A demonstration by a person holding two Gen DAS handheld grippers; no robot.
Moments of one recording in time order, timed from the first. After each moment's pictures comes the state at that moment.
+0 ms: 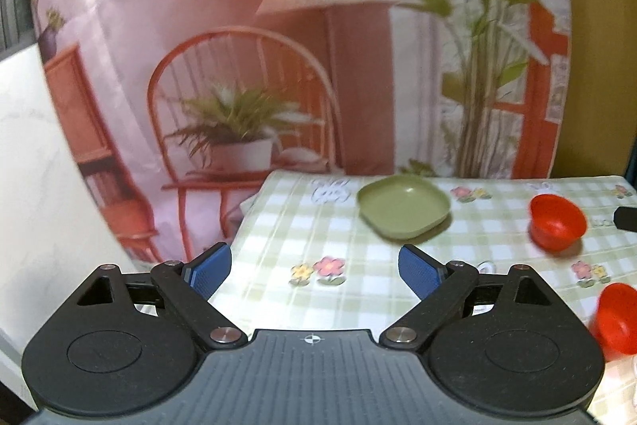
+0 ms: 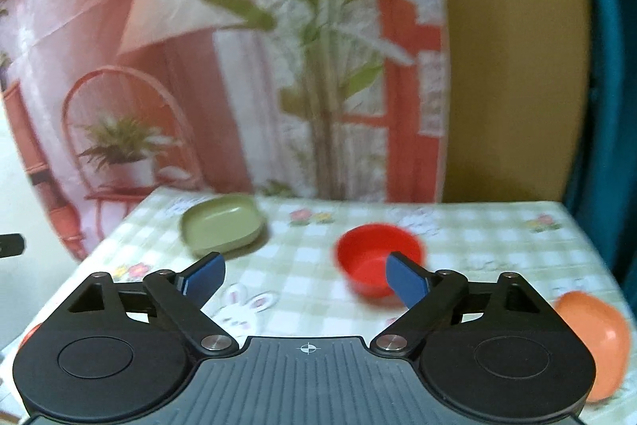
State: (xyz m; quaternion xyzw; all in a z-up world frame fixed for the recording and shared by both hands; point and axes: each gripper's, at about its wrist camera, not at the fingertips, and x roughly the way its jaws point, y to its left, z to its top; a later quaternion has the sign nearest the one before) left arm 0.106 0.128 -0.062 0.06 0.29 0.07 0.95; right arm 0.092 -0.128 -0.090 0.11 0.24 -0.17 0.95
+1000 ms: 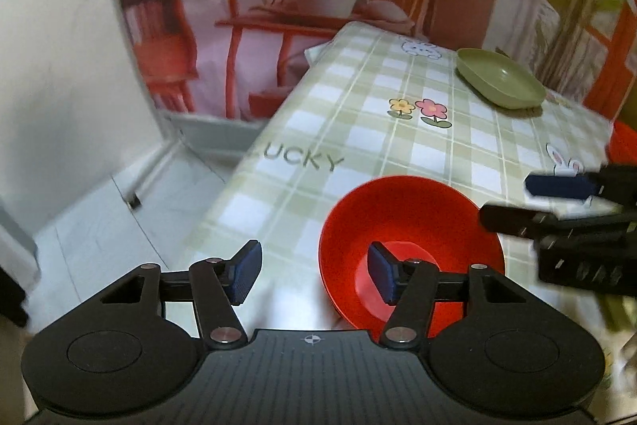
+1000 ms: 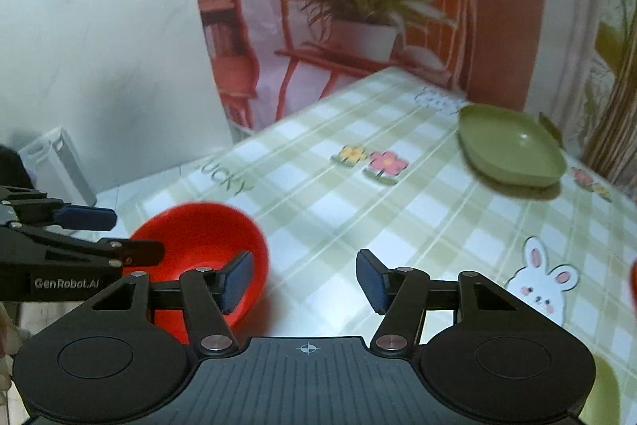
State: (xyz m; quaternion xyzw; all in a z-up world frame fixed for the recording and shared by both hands) left arm 0.074 0.244 -0.181 -0.06 0.42 0.12 0.90; right arm 0.231 0.076 -0.181 0.00 0.37 0.09 0.92
